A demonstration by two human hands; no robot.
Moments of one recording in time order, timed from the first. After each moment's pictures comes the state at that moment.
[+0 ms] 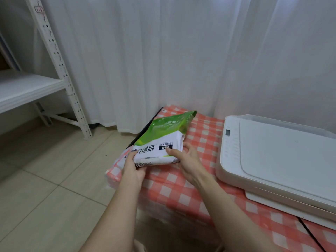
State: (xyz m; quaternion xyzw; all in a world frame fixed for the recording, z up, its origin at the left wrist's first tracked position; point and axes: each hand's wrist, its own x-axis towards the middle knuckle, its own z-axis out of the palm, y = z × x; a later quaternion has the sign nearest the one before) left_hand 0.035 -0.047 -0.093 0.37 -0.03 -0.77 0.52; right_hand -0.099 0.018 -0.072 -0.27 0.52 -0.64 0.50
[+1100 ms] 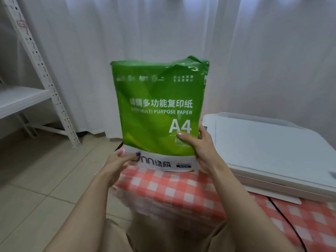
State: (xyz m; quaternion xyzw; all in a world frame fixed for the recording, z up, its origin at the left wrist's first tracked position) left_hand 0.066 -0.020 -0.058 0.44 -0.50 -0.67 0.33; right_hand -0.147 0.093 -0.005 -0.37 0.47 -0.69 0.41
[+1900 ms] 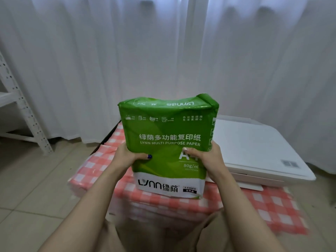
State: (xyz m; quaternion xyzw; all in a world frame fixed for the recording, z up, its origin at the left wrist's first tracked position) left_hand -0.007 0.025 -0.028 0.35 -0.61 -0.64 0.32; right_hand -0.196 0.177 -0.012 -0.33 0.59 -0.67 0.31
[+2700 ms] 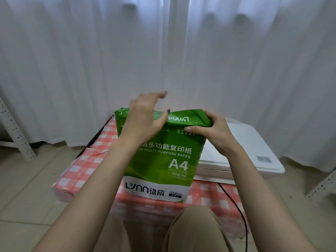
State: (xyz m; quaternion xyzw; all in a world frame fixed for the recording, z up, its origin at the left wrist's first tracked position) left_hand -0.067 0.089 0.095 0.21 -0.87 -0.12 0.43; right_hand -0.227 0.211 0.078 -0.45 0.60 -0.61 0.24
